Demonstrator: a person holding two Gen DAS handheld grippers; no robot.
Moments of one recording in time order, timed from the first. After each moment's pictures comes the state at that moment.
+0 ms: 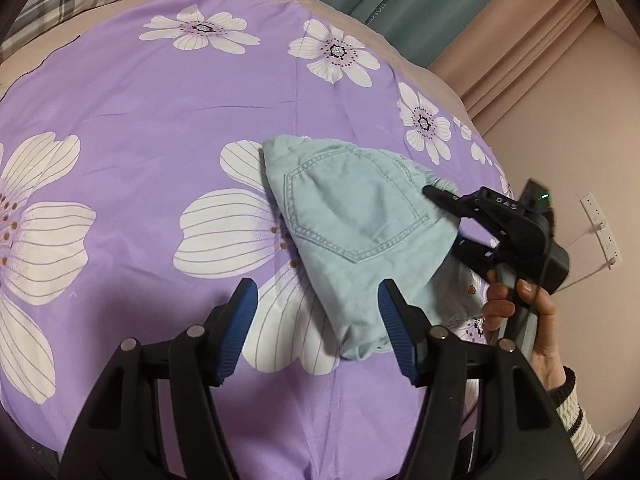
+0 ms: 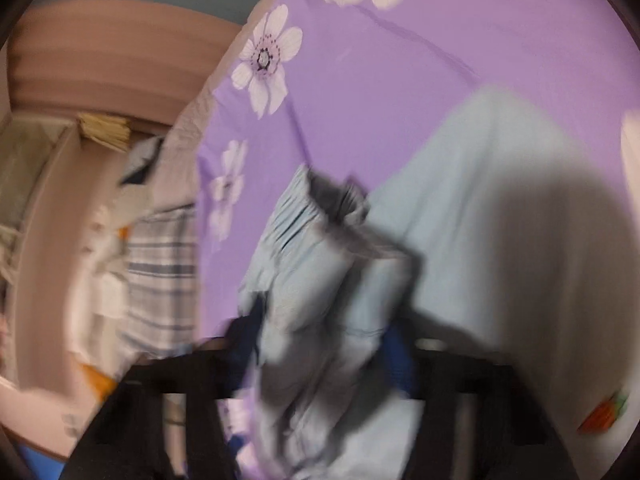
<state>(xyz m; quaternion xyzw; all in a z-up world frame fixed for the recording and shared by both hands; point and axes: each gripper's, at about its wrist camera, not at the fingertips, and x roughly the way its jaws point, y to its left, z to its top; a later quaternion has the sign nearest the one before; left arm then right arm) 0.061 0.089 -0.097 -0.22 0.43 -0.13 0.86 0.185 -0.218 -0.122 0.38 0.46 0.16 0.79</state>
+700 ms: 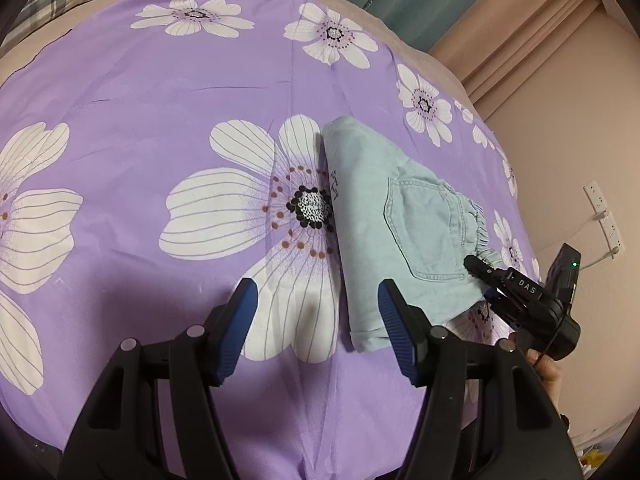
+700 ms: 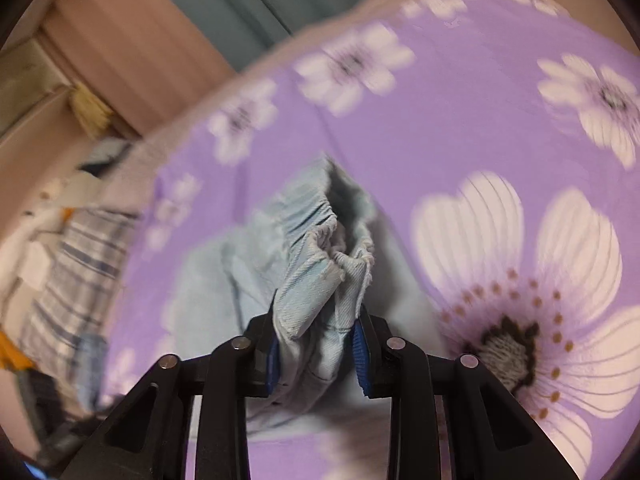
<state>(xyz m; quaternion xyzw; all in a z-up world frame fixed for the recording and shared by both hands) 0.061 0.075 -0.108 -0.21 0.46 -0.14 0.85 0.110 -0.267 -0.113 0.25 0.40 0.02 0.88</state>
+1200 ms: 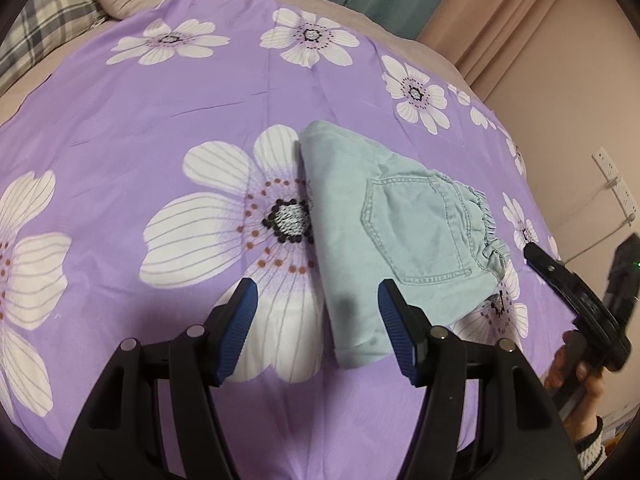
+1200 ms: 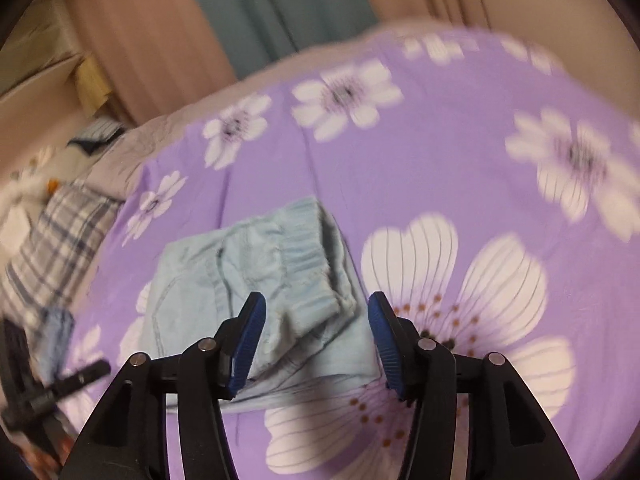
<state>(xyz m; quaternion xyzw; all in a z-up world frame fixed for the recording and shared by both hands) 0.074 0.043 -0.100 -0.14 0.45 -0.14 0.87 0.084 -0.271 -0.072 0.14 0.35 0.02 0.93</state>
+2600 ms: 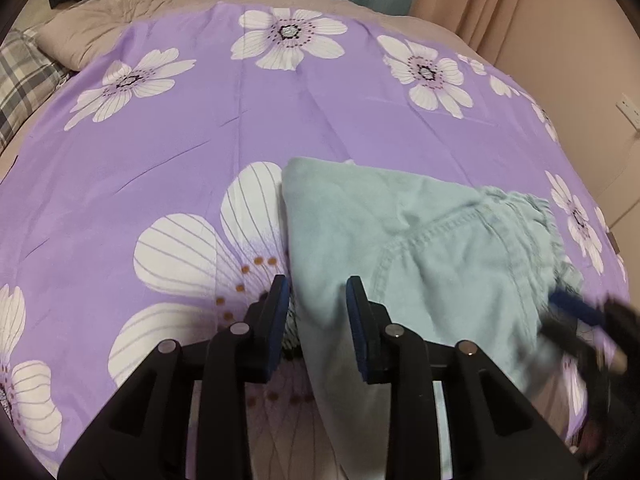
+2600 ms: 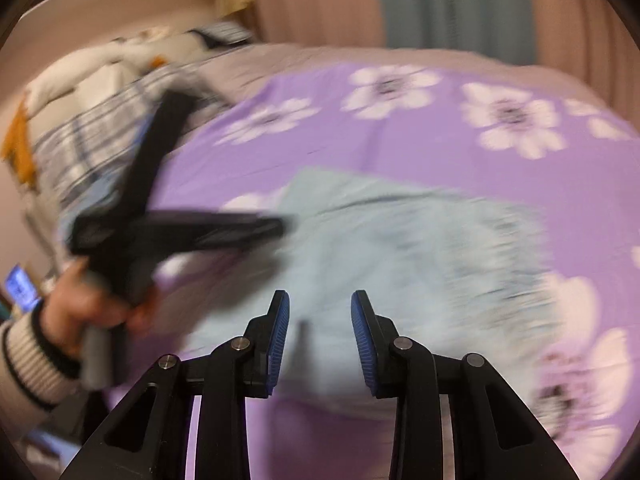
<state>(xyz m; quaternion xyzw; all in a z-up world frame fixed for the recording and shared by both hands) 0.156 0.003 -0.120 -0.03 0.44 -0.12 0.89 0.094 -0.179 -0.079 -0.02 0.37 0.17 0.91</state>
